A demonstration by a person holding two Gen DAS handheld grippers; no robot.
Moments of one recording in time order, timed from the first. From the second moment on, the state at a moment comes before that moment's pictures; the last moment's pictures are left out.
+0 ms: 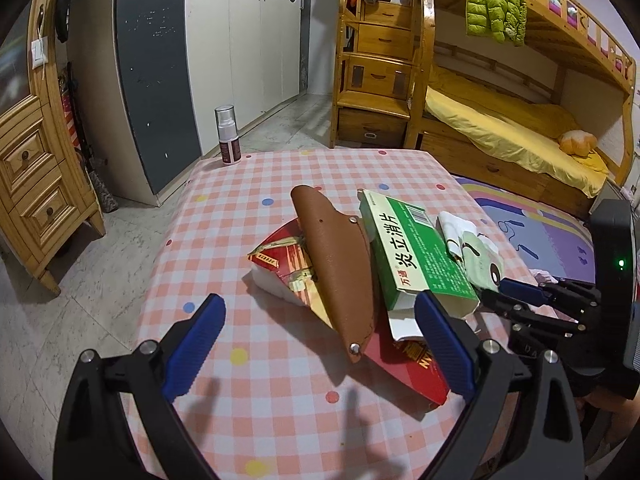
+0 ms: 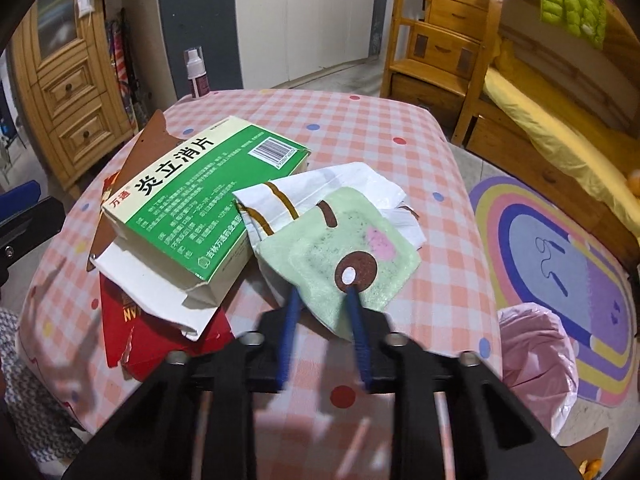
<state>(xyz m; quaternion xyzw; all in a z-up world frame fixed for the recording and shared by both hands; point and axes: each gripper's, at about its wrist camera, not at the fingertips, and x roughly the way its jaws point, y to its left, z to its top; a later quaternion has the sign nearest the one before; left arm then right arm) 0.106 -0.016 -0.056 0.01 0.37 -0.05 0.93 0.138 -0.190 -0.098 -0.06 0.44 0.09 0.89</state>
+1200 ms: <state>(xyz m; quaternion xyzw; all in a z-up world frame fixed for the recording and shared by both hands) 0.172 -0.167 -0.094 0.16 0.42 -0.17 0.88 0.085 -0.295 -0.051 0.09 0.37 0.06 0.92</state>
